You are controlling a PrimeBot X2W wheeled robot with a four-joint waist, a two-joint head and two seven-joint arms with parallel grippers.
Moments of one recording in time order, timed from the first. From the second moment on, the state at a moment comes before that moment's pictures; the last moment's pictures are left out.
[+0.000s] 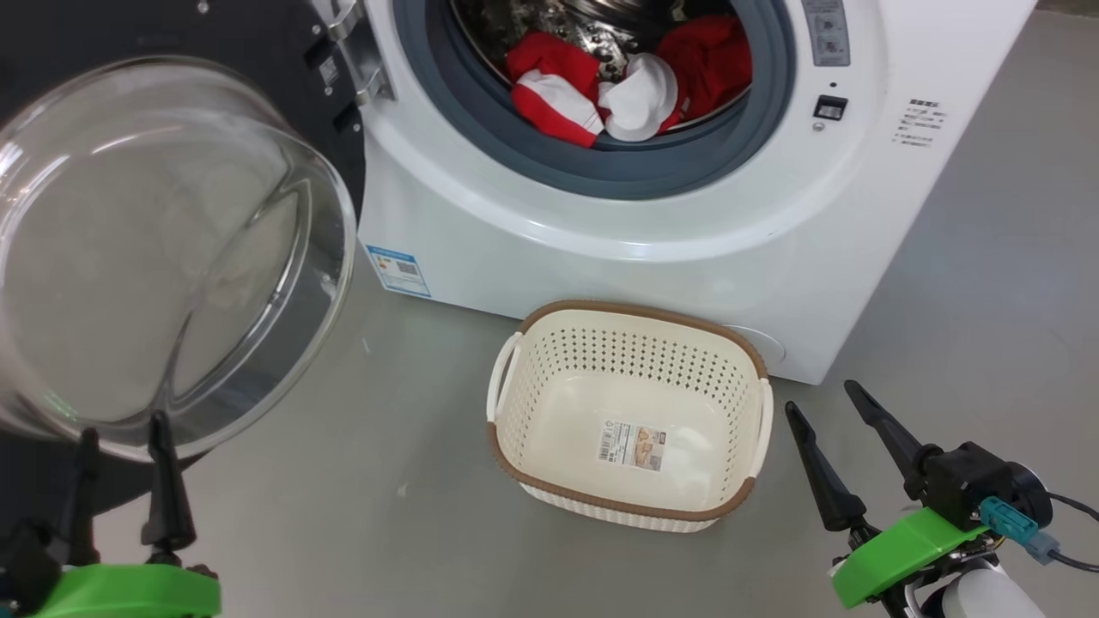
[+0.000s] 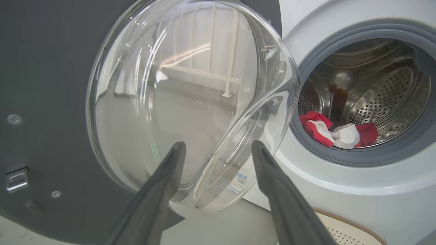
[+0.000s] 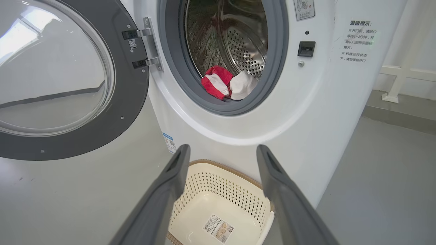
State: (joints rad) left arm -0.16 0.07 0.27 0.31 -0.30 -0.13 -0.26; right arm -0.12 -0.18 0.17 0.30 0.31 0.12 -0.25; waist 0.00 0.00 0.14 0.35
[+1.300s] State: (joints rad) left arm -0.10 0.17 -0.03 0.17 -0.38 -0.13 -0.26; right arm -0.08 -0.13 0.03 0.25 0.30 0.12 -0.25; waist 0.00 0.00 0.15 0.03
